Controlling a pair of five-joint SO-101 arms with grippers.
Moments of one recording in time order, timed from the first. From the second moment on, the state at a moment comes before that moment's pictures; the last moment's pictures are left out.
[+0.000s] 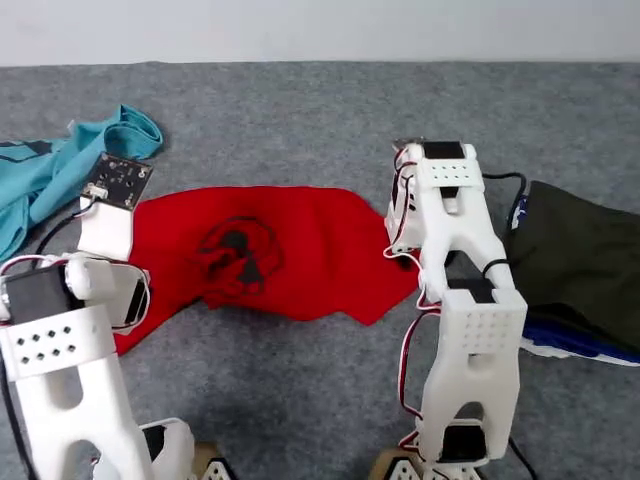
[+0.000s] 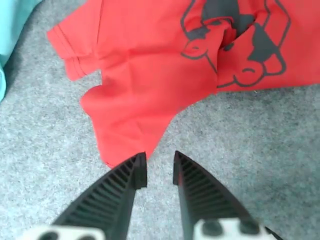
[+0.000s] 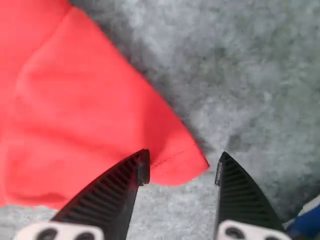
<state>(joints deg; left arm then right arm) -19.1 -38.1 25.6 96.9 -21.2 -4.8 40.3 -23.6 90.7 5.6</state>
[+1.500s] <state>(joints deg) -13.5 -17.6 42.7 65.8 -24.0 1.0 24.0 -58.2 98.3 15.2</state>
